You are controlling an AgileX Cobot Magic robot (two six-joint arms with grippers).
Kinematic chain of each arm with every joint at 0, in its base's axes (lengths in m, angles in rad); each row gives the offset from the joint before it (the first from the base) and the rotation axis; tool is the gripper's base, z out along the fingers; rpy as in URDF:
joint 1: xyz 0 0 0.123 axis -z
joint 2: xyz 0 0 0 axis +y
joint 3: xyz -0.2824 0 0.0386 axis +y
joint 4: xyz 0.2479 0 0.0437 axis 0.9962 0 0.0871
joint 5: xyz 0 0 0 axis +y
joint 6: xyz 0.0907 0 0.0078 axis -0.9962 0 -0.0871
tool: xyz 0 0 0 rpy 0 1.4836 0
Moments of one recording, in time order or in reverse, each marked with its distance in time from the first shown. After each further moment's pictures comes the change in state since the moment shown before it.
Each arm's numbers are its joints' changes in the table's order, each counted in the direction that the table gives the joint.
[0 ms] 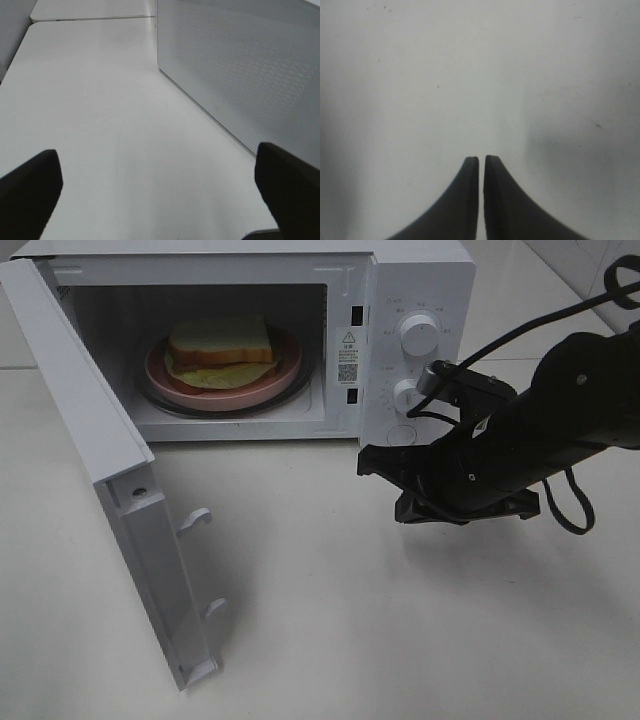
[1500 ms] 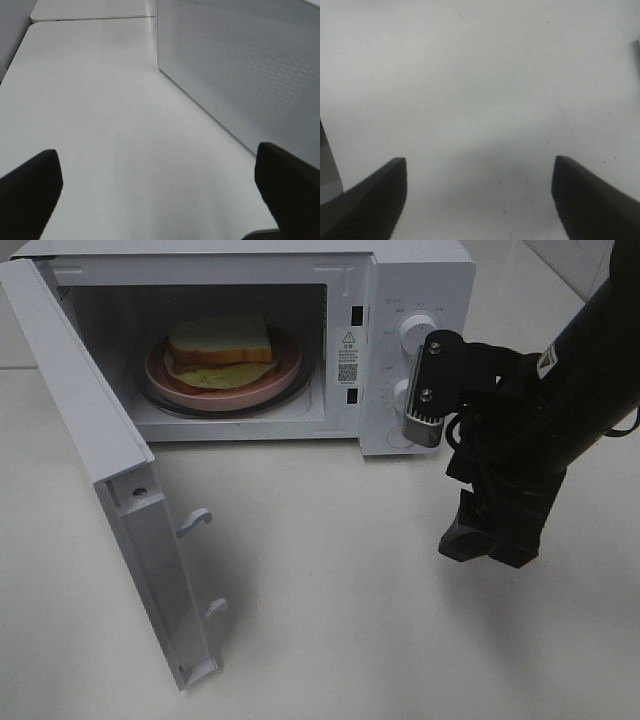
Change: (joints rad) left arm 0.000 0.000 0.000 0.000 0.000 0.000; right arm 0.000 -0.212 -0.125 -0.234 0.542 1.089
